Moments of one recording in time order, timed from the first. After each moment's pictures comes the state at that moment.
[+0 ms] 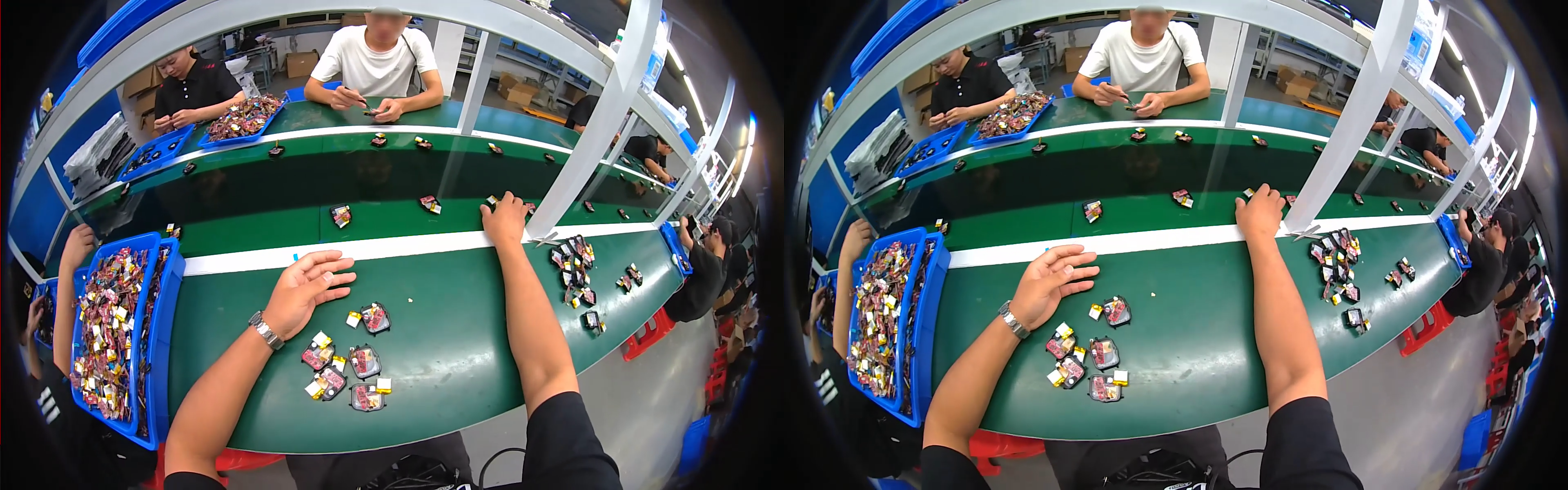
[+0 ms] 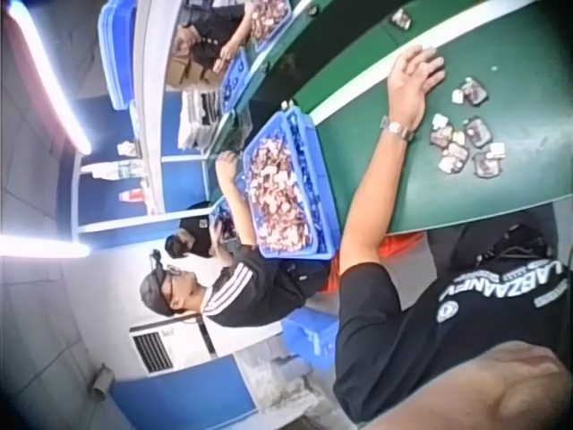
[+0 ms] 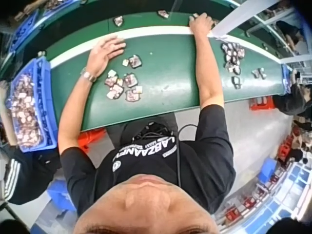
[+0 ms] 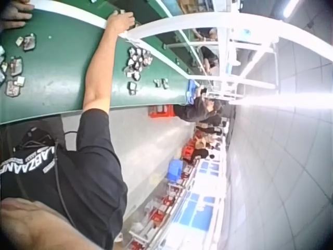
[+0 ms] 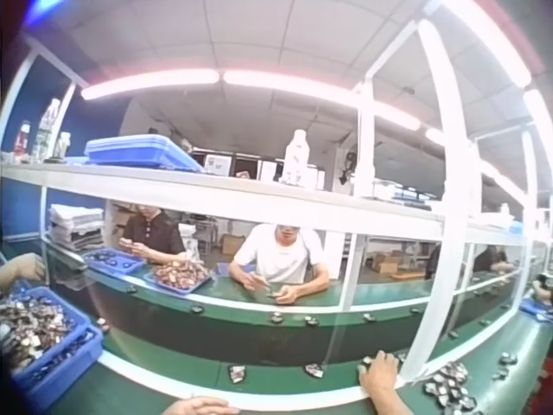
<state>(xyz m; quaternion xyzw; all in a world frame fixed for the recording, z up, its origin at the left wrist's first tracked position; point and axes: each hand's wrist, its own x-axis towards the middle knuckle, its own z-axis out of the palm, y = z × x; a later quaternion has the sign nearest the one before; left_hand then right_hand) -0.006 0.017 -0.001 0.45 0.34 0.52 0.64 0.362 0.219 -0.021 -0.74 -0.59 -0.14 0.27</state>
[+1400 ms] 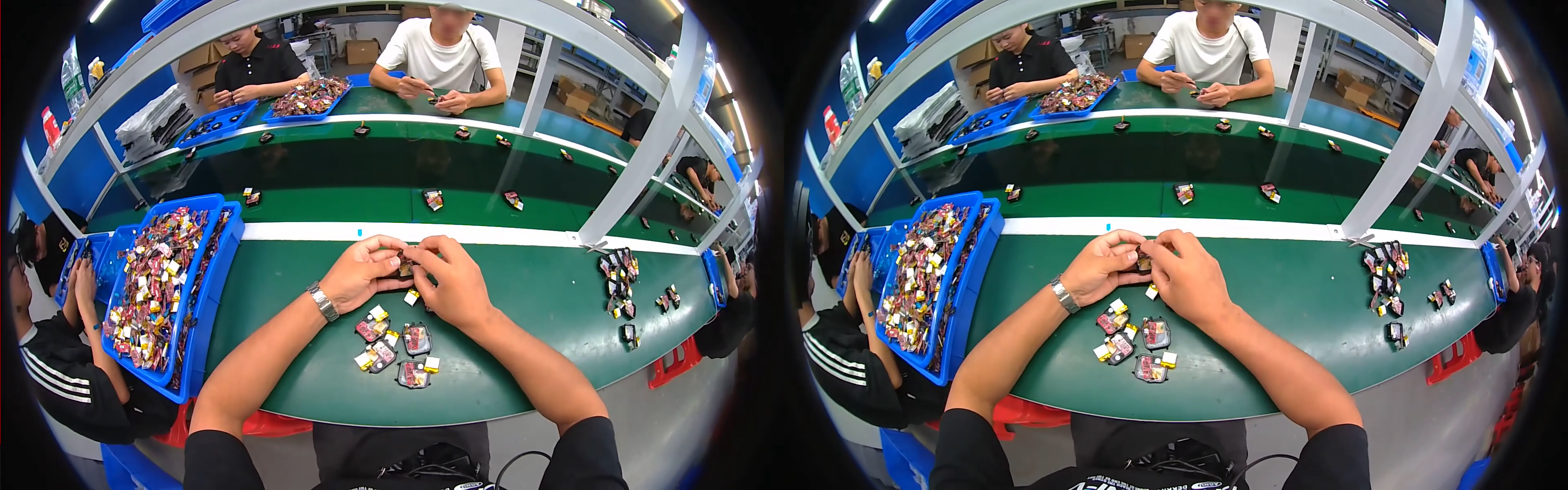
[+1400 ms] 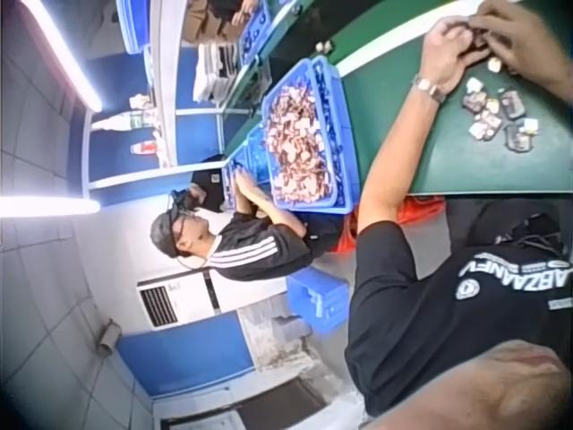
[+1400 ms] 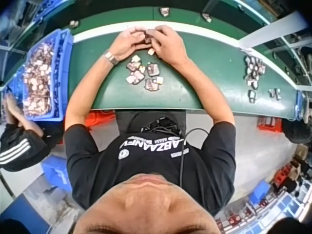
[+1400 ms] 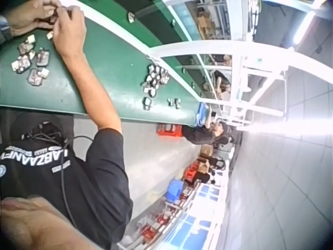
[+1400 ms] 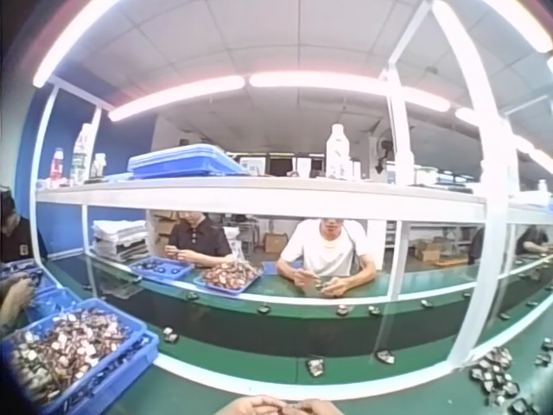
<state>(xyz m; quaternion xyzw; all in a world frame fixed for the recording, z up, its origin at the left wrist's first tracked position) -0.008 0.012 -0.002 0.38 0.31 0.49 0.72 0.193 0.033 0.018 -0.28 -0.86 0.09 0.42</state>
